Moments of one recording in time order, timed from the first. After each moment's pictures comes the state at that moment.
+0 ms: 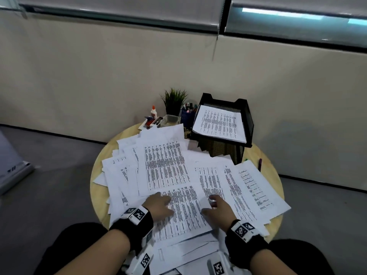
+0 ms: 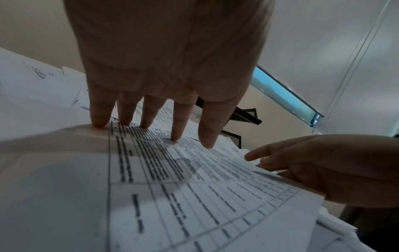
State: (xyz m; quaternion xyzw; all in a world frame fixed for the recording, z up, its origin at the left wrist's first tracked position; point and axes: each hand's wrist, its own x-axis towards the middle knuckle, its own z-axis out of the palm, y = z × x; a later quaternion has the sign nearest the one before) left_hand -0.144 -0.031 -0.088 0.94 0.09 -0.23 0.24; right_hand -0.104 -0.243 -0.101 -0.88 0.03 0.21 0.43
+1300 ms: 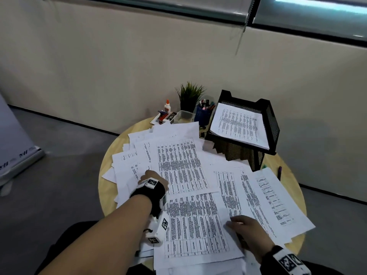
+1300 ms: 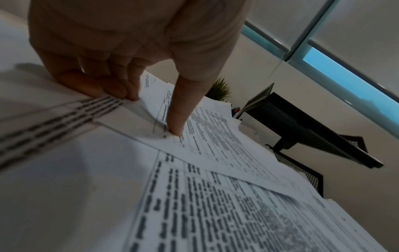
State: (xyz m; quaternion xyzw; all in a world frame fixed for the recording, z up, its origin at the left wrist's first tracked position) left_hand -0.066 0.017 -0.094 0.89 0.34 -0.19 0.24; right_hand -0.102 -0.276 -0.109 -0.83 0.09 0.22 0.51
